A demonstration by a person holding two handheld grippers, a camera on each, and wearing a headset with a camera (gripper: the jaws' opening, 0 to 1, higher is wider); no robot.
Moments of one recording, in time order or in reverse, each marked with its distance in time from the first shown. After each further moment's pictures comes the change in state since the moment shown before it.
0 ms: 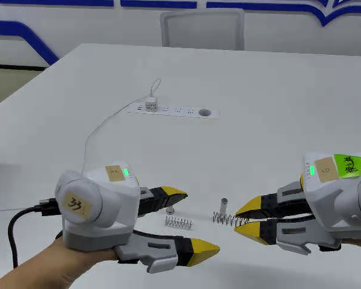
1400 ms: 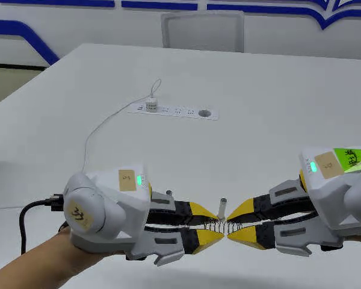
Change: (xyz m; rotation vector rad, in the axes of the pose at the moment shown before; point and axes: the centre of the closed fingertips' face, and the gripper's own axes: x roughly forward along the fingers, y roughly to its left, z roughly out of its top) left arm 0.003 -0.031 0.008 0.222 -0.032 -0.148; right arm -0.002 0.018 0.020 -0.063 -0.047 0.107
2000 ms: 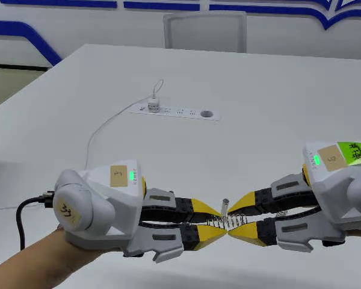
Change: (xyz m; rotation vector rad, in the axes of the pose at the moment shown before) left arm -0.006 -0.001 0.012 0.004 -0.049 -0.026; right arm -0.004 -0.007 0.003 0.020 -0.018 -0.014
